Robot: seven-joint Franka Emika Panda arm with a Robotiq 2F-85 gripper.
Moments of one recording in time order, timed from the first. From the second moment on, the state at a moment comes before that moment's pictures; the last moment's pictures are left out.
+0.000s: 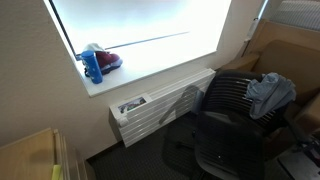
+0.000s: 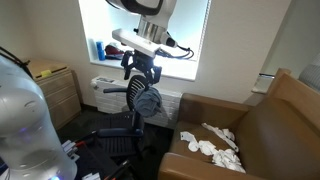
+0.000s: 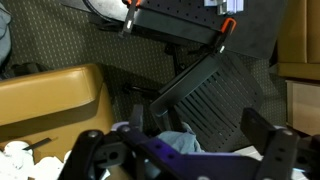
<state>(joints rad) 0.01 -0.54 -0.31 -2.55 -0.03 1.80 -0.47</state>
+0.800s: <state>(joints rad) 0.03 -0.35 -0.29 -2.55 0.30 2.21 -0.42</state>
